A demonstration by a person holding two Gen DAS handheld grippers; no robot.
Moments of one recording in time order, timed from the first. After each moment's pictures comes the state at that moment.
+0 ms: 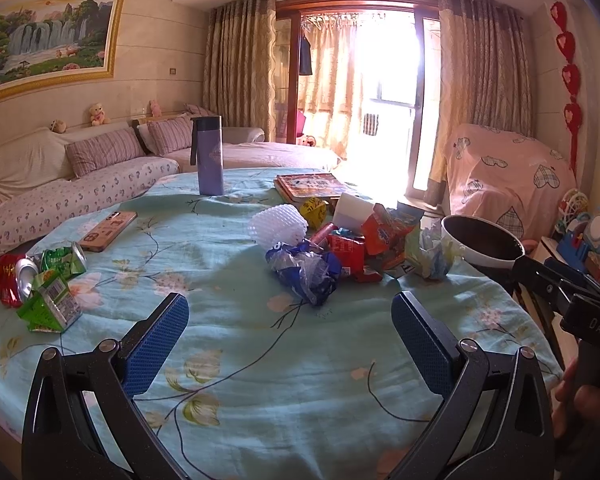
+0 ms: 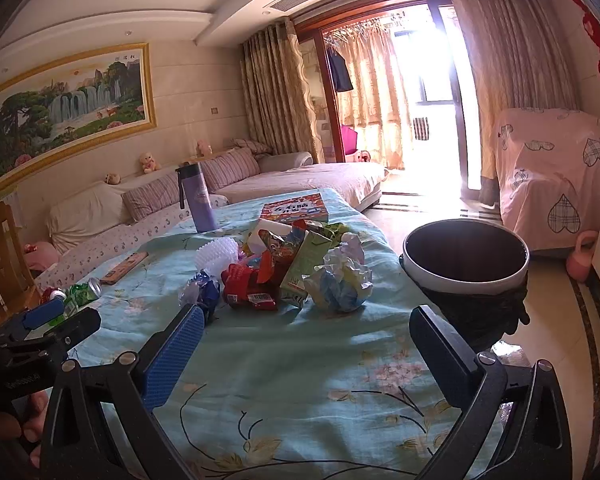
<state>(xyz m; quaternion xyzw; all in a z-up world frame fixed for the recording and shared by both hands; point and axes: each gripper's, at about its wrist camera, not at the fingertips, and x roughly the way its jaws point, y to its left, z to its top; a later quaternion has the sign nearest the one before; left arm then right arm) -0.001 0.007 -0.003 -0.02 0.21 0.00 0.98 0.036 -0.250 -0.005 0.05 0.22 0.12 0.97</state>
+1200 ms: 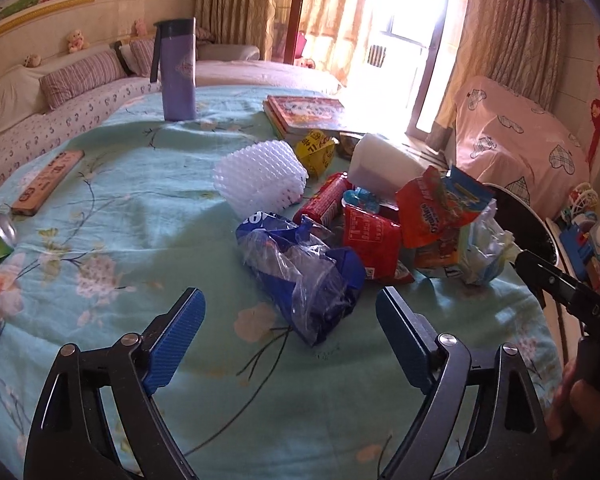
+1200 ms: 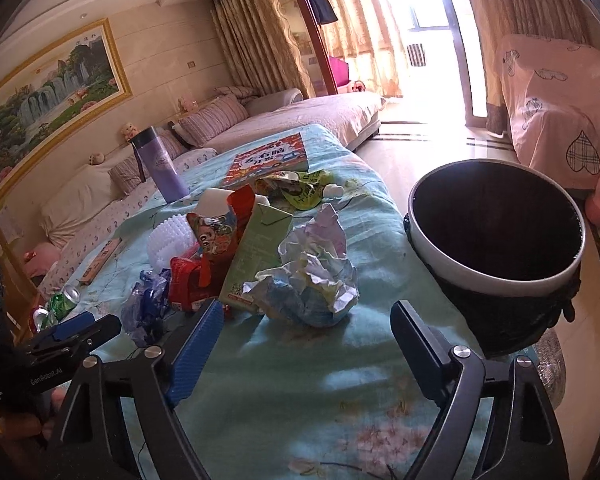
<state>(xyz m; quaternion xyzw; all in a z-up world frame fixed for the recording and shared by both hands) 0.145 0.007 -0.041 -0.06 0.37 -0.02 0.93 0.158 -0.275 -0.037 0.10 0.35 0.13 0.92</state>
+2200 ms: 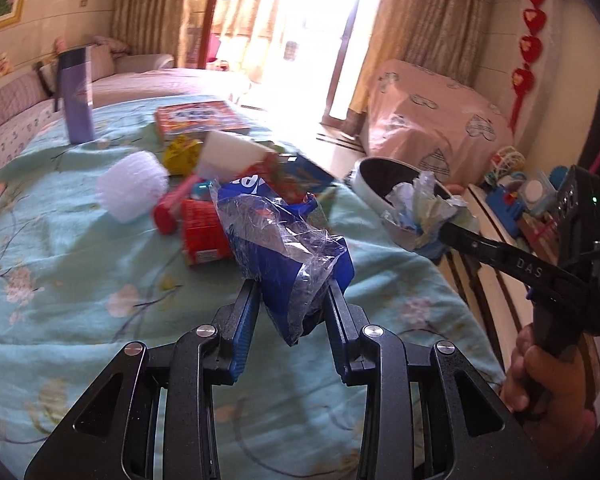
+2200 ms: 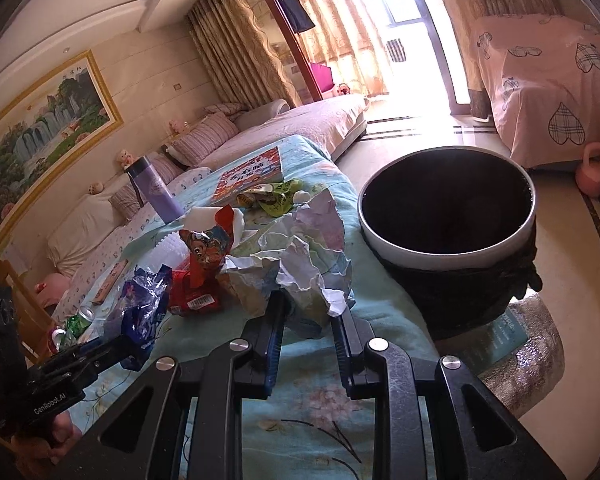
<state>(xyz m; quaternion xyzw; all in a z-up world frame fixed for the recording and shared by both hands) 0.091 -0.077 -0.008 -0.04 0.35 -0.18 0.92 0.122 -0.332 -0.024 0.15 0.34 0.11 0.92</state>
